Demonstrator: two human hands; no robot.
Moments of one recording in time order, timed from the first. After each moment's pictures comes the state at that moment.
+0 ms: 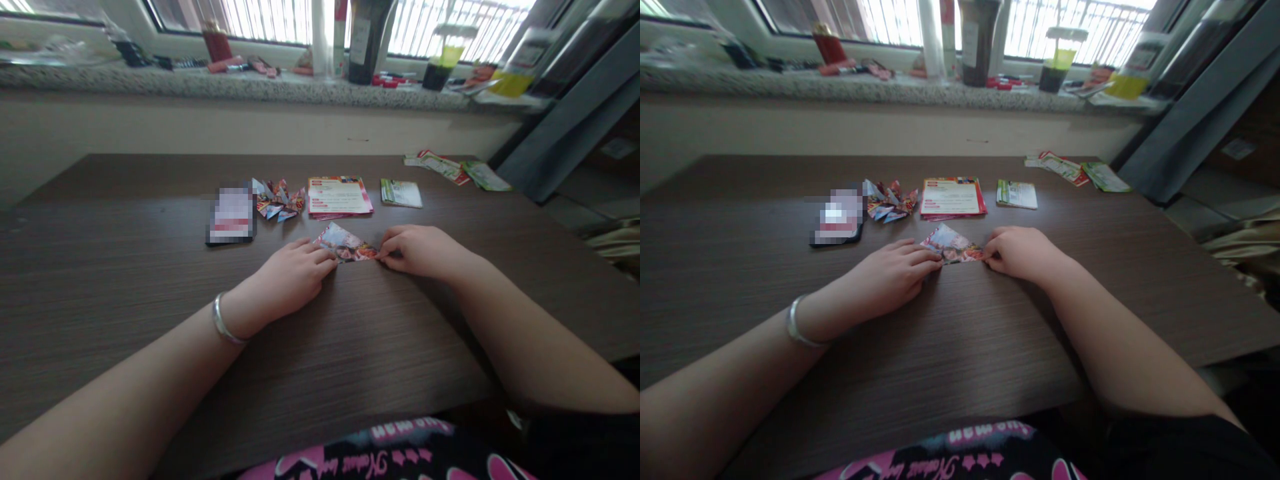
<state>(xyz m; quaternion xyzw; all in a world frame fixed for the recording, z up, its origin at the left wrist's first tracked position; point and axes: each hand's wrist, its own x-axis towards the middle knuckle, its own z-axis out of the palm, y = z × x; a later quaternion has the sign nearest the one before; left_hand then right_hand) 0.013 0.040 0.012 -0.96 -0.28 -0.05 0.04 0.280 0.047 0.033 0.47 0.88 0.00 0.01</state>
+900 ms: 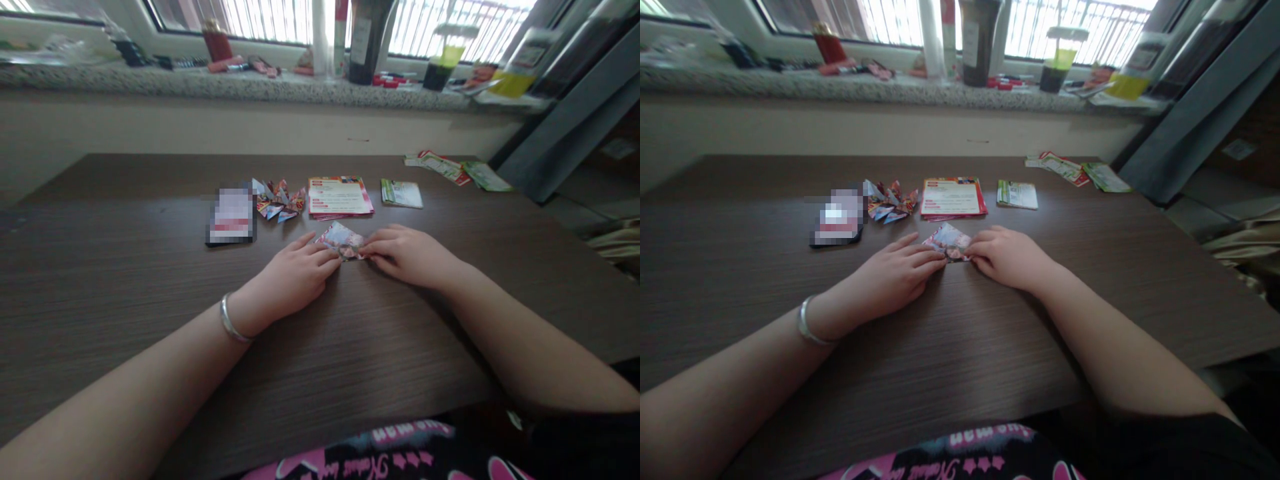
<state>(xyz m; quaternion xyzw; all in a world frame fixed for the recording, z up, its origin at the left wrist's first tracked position) 0.016 0.042 0.004 -0.96 -0.27 -0.09 0.04 0.268 0.045 0.027 0.38 0.92 0.00 -0.07</state>
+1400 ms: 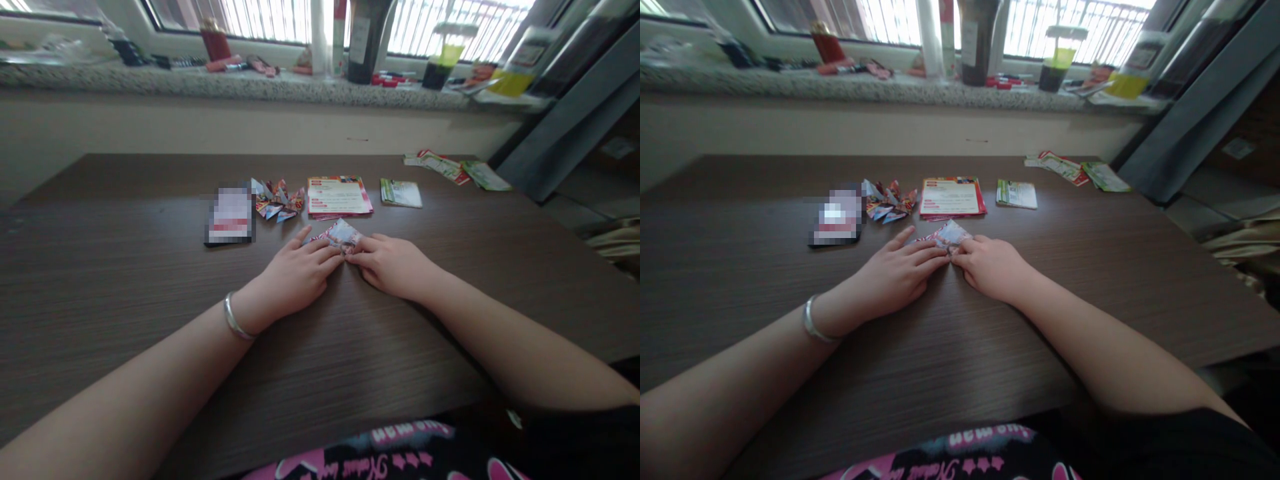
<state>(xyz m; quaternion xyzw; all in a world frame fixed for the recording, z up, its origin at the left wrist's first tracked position) 0.020 0.043 0.003 -0.95 -0.29 -0.10 0.06 0.245 0.033 0.021 0.40 0.92 0.05 -0.01</state>
